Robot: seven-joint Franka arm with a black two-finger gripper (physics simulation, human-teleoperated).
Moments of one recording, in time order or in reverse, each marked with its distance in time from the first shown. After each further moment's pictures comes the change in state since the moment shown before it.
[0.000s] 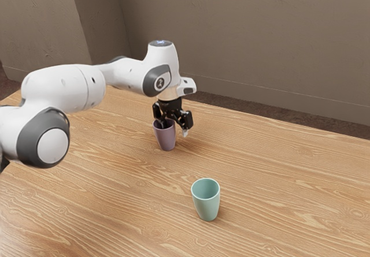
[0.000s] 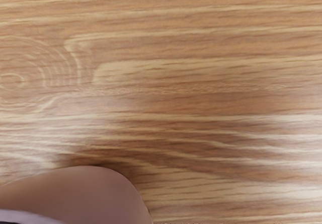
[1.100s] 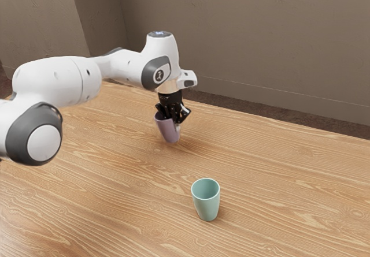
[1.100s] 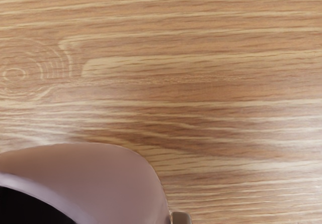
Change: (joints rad) arm -0.046 -0.116 0.035 -0.087 -0.030 -0.003 -0.005
